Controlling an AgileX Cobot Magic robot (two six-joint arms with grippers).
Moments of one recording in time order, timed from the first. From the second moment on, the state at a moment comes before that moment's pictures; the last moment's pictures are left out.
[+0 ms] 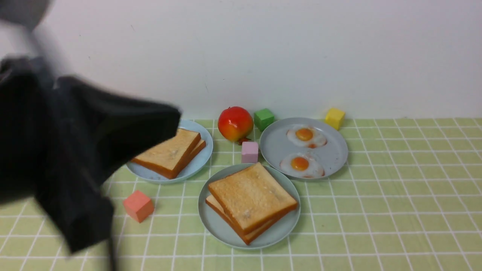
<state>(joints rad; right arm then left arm) 0.34 0.40 -1.07 0.09 1.27 0.07 -0.74 0.71 -0.82 -0.21 0.41 0.17</state>
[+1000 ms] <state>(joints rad) 0.34 0.10 -0.11 0.03 0.14 0.29 -0.74 0.20 -0.14 -0.30 0.10 0.17</state>
